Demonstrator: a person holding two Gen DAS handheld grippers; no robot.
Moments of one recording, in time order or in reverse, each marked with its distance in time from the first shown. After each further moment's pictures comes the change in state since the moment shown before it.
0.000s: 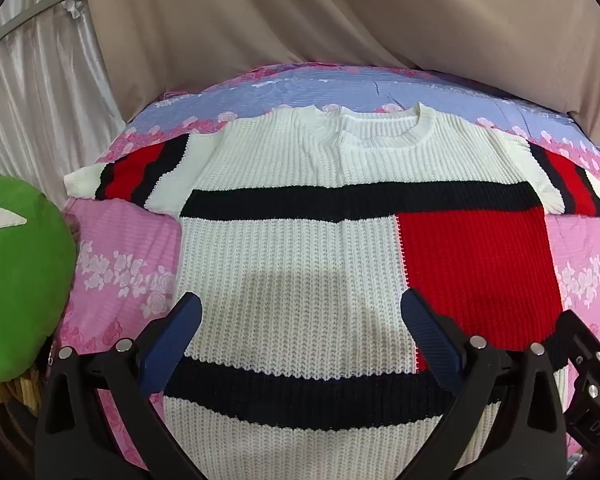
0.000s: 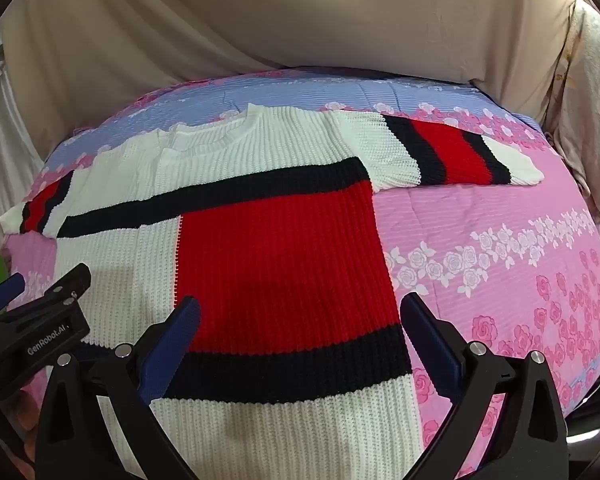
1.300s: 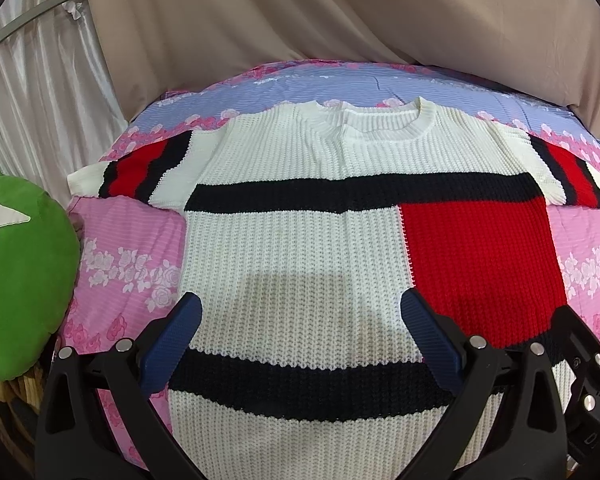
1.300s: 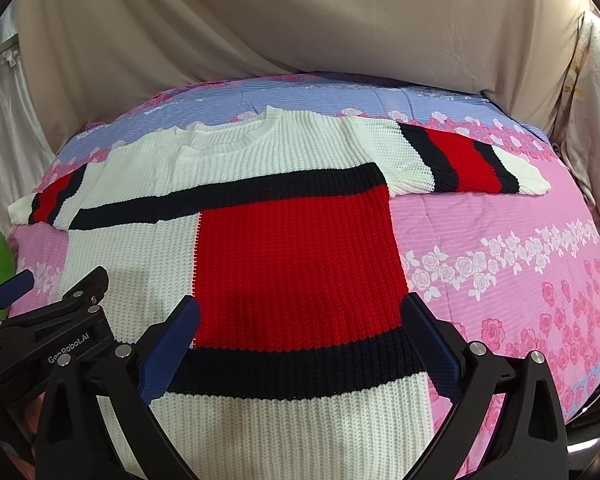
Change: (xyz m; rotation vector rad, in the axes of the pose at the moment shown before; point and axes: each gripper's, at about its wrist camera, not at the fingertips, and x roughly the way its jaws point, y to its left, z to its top) left arm -0.004 0.005 -0.012 0.012 0.003 0.012; right arm -0.006 0.016 -0.003 -0.039 0.006 0.024
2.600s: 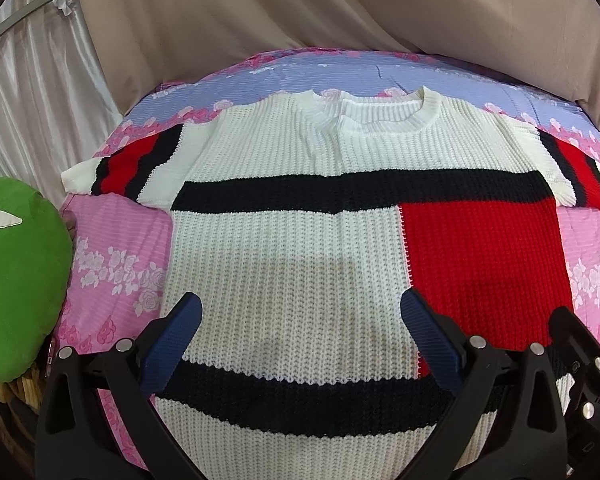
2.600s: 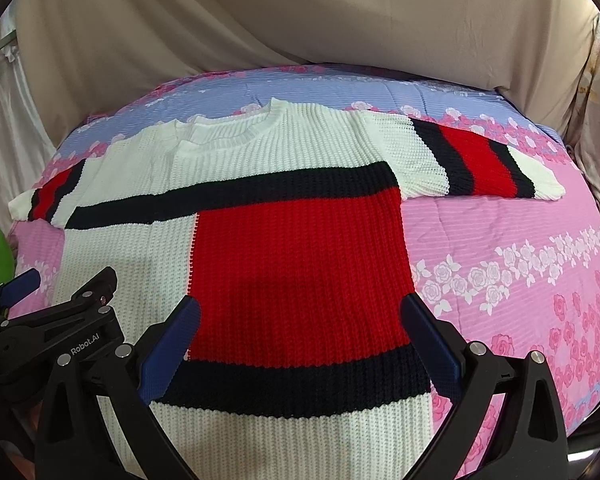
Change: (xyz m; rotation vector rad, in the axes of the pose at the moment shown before) left arm 0.022 -0.016 0.014 -0.001 0.049 0.016; right arm 0.024 -0.006 0.014 -0.022 0.034 0.030
